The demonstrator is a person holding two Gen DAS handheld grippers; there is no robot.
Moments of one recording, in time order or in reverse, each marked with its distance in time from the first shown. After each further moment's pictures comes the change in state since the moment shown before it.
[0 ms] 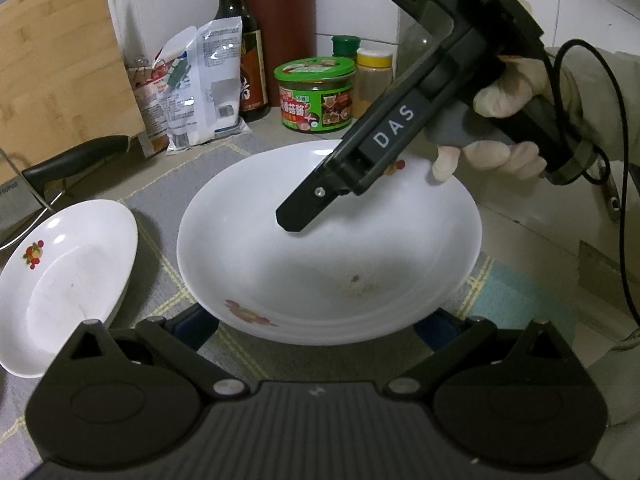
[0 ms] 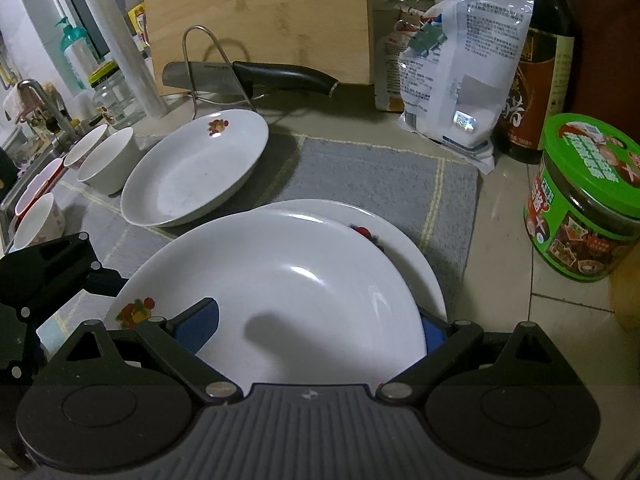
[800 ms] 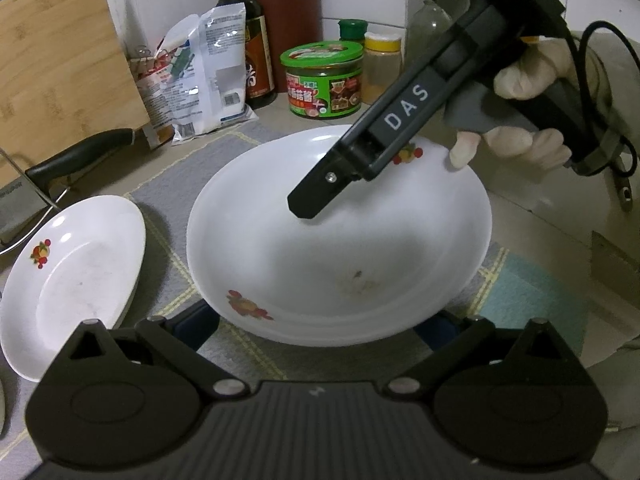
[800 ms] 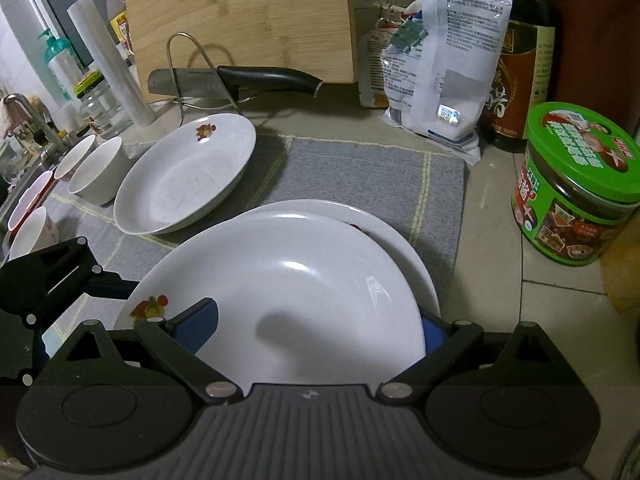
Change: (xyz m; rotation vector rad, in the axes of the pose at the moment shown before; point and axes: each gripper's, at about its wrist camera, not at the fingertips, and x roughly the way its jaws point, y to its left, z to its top) left arm 0.007 0.004 0.003 0.020 0.052 0.028; right arm -0.004 0.001 0.002 0.051 0.012 -0.032
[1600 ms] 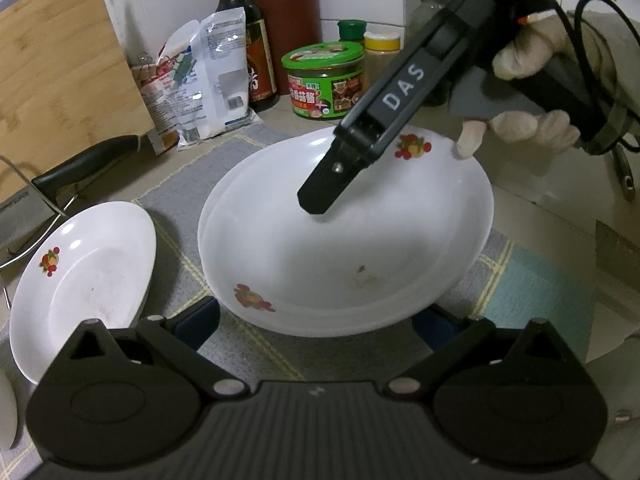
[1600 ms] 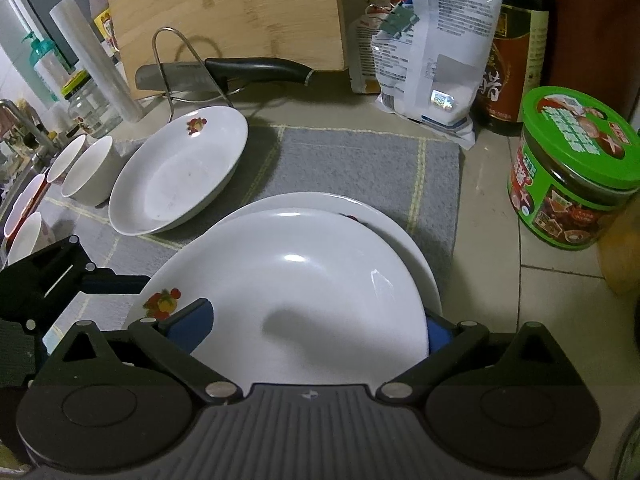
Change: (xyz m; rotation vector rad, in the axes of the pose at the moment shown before) left arm -0.004 0.004 -0.003 0.037 -0.003 0.010; right arm -0.001 -0.001 0.005 0.054 0.055 -0.009
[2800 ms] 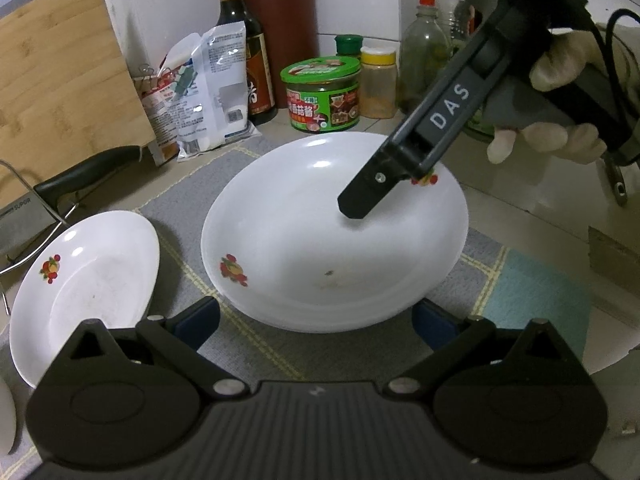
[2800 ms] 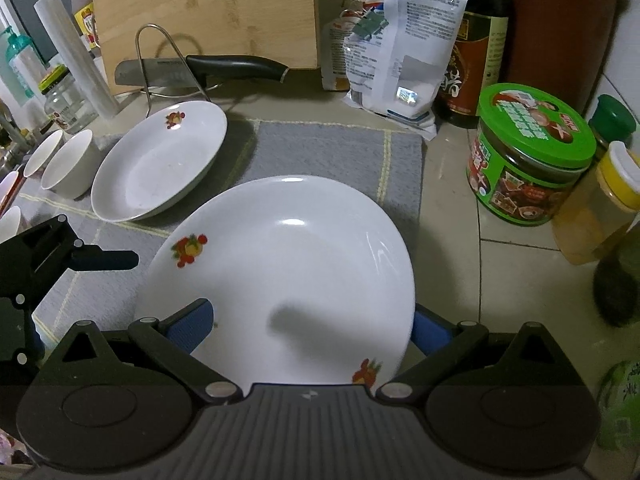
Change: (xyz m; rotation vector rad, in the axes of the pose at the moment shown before) left arm -0.008 0.001 0.000 -0.002 -0.038 -0.015; right arm -0.020 0.011 -0.014 0.008 0.001 -0.130
